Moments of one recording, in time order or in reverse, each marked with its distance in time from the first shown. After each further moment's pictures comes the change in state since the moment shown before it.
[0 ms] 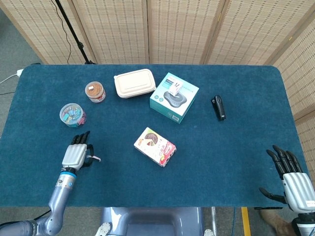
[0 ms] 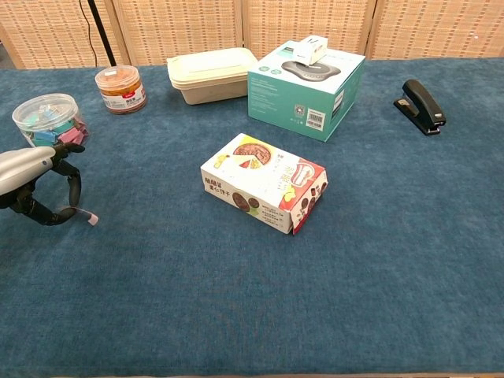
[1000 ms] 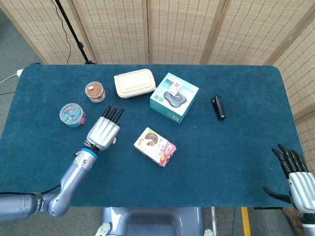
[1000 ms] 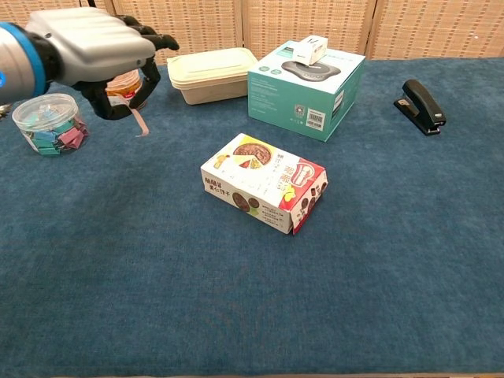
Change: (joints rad) left arm -0.408 0.199 -0.085 -0.316 -0.185 -0.045 0.751; right arm -0.002 0.019 0.007 0.015 0.011 0.012 0.063
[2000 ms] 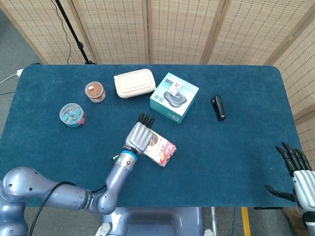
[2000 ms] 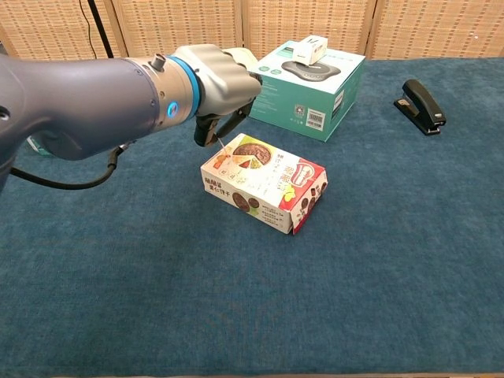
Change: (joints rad) left arm -0.389 -0.299 -0.019 0.133 -0.465 0.148 0.255; right arm 0.009 0.019 0.006 0.018 0.015 -0.010 0.088
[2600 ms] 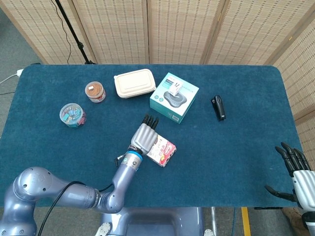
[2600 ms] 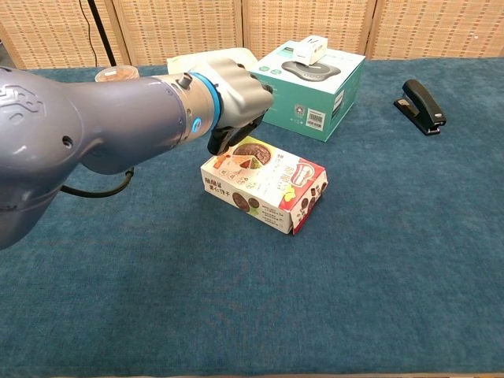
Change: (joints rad) left arm -0.061 -0.066 0.025 0.096 -0.029 -0.011 -0.022; right arm 0.002 0.007 -0.003 0.001 -0.005 -0.001 0.019
